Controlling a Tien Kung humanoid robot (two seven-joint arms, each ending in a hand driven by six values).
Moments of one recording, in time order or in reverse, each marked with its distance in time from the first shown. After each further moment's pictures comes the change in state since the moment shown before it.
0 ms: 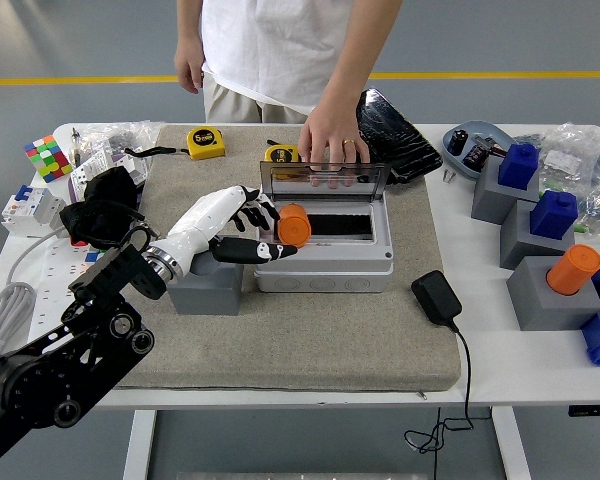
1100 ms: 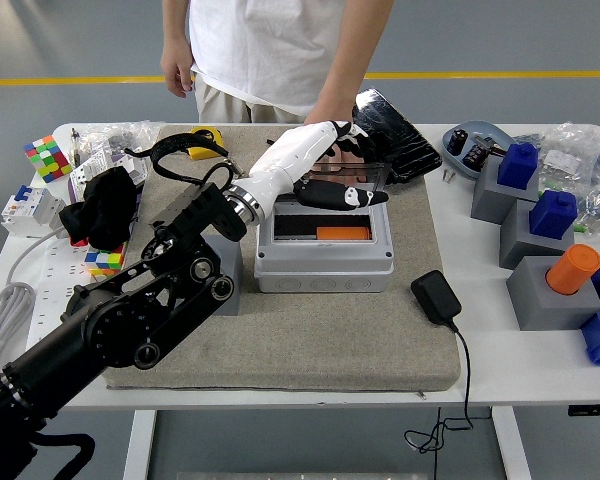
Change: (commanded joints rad) left arm -0.253 -0.190 0.008 0.163 0.089 0.004 0.003; right arm 0.003 -0.001 -0.017 0.000 0.011 0.001 -0.002
